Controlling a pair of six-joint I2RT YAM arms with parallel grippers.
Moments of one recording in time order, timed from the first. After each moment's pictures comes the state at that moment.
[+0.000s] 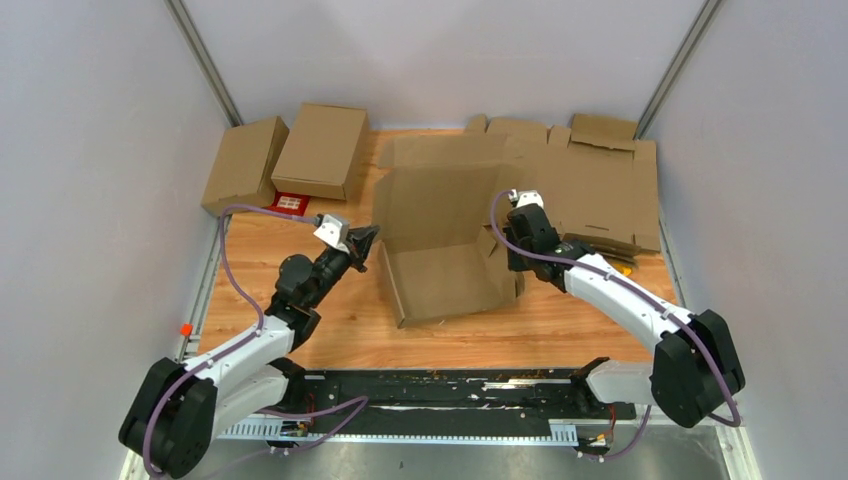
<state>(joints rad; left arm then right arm) -0.47 0.97 0.27 0.82 0.13 -0.10 0.55 1.27 0.84 -0.43 0.26 0.31</state>
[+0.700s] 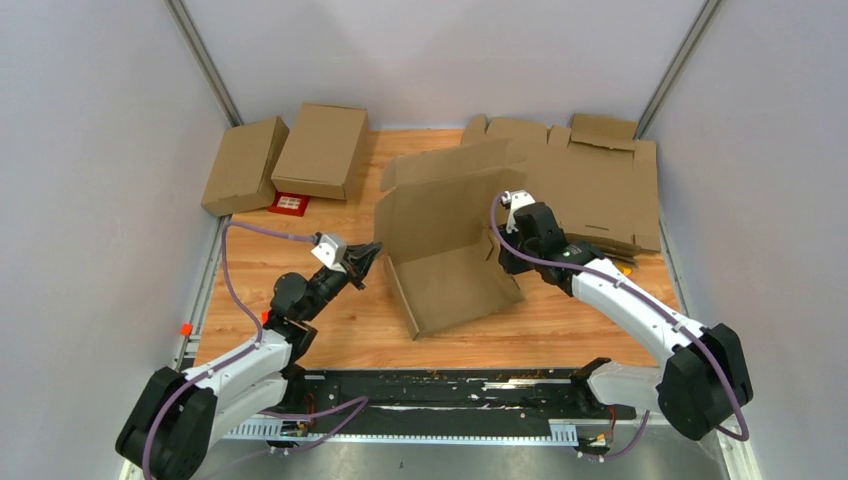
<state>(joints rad) -0.47 0.91 0.15 0.93 0.26 -0.11 0.54 1.21 0.84 -0.42 0.06 0.22</state>
